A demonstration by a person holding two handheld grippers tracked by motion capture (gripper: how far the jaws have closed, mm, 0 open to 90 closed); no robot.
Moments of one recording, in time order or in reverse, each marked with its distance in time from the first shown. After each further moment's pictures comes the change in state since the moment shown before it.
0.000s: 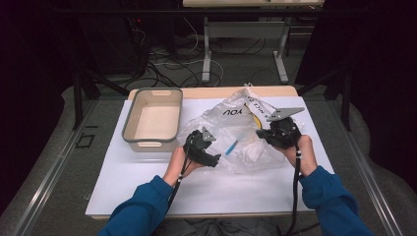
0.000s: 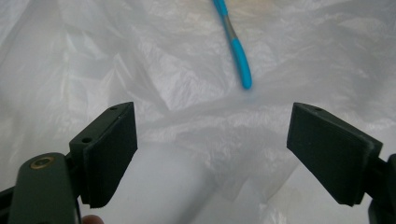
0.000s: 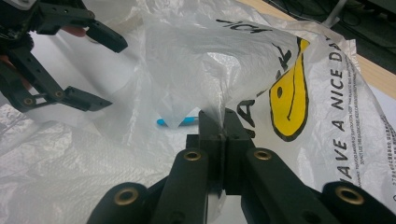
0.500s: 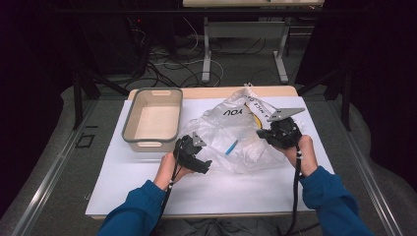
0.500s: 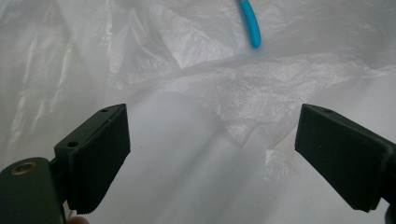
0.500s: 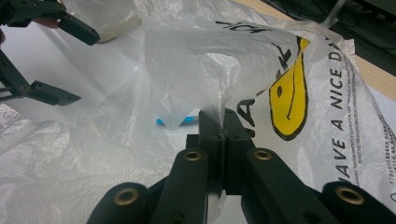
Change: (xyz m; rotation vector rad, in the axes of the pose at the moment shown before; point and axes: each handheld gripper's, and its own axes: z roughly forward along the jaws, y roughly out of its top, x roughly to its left) left arm 0.005 -0.023 -0.018 0.025 0.019 -0.019; right arm 0.000 0.000 -0.002 -0.003 -0.004 -0.004
